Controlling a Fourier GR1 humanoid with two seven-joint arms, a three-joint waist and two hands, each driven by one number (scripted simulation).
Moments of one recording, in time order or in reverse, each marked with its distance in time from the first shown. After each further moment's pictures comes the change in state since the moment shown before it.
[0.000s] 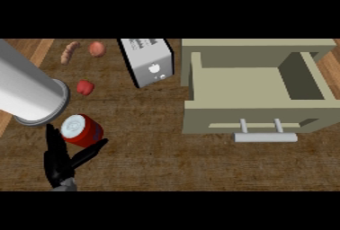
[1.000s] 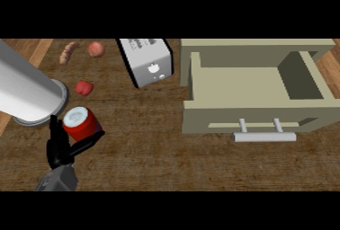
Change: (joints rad) left arm -0.270 0.129 0.110 0.530 0.106 -0.170 -0.253; right arm -0.036 -0.005 -0.050 -0.012 -0.010 0.041 0.051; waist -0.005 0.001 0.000
